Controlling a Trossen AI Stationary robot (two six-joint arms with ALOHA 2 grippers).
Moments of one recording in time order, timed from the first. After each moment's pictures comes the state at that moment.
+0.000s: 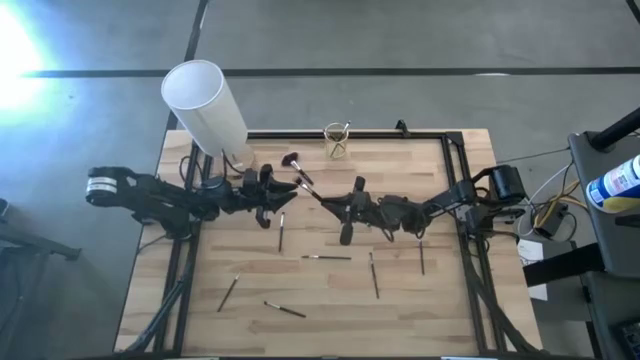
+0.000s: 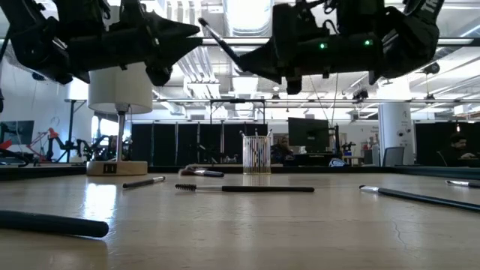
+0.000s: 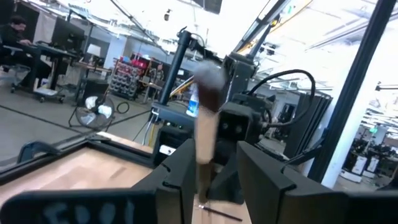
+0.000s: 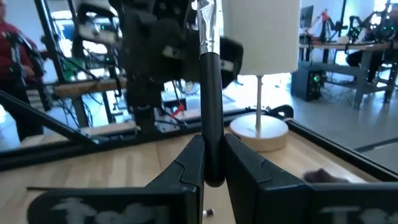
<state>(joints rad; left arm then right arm) 0.13 1.27 0.30 1.28 0.04 -0.34 0.07 1.75 0.67 1.12 0.34 0.09</state>
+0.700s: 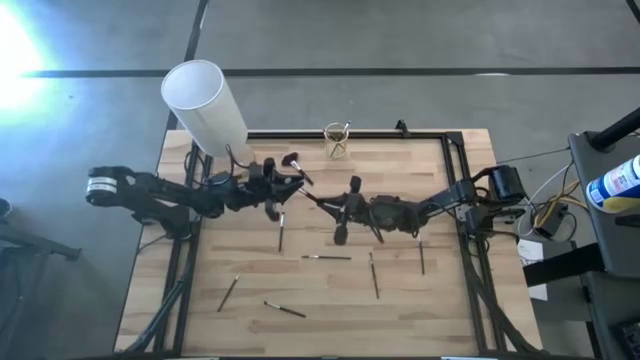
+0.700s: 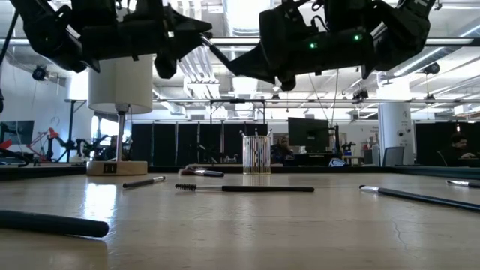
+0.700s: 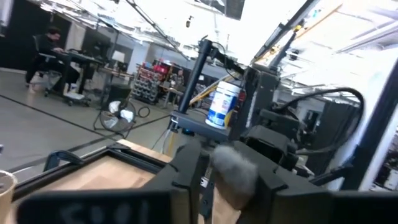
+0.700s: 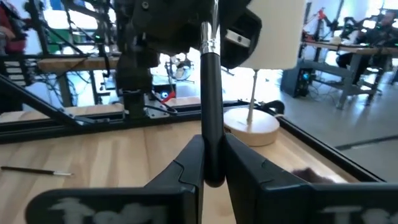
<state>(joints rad) 0.13 1.27 0.41 1.17 -0.08 -0.32 0.07 1.75 0.74 0.99 0.37 0.02</state>
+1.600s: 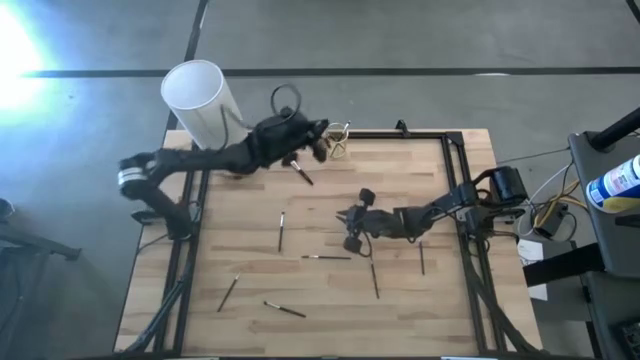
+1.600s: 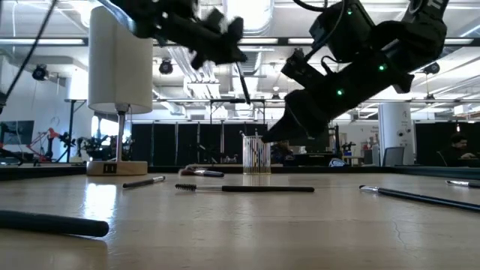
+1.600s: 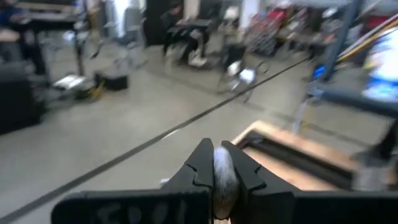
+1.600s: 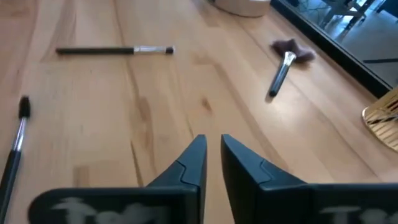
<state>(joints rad) 0.40 1.55 1.10 0.40 -0.26 -0.11 0.11 1.74 0.65 0.56 0.47 0.08</state>
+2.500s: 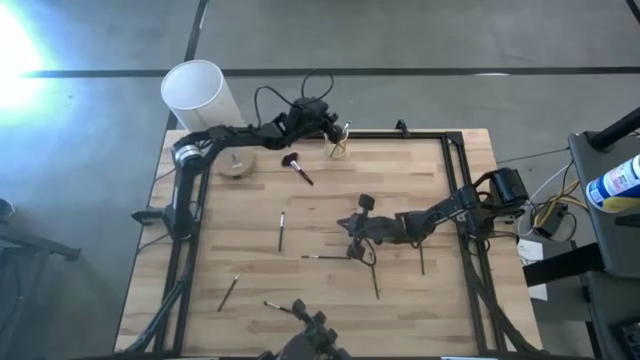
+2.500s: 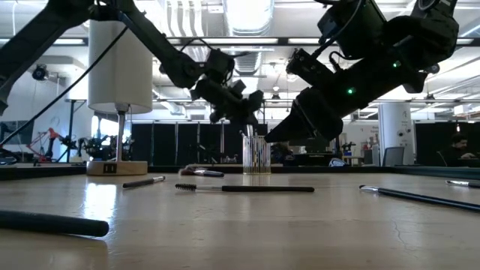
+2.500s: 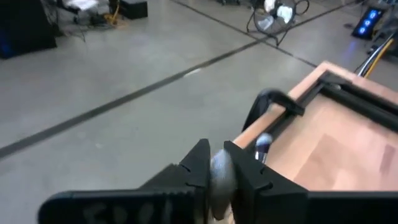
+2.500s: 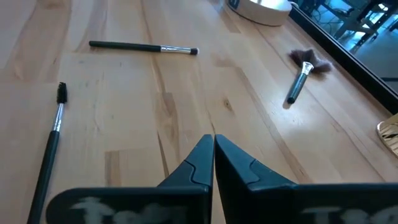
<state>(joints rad) 0.60 2.01 1.40 0.30 -0.09 -0.18 0.16 1.74 0.64 0.58 0.47 0.03</state>
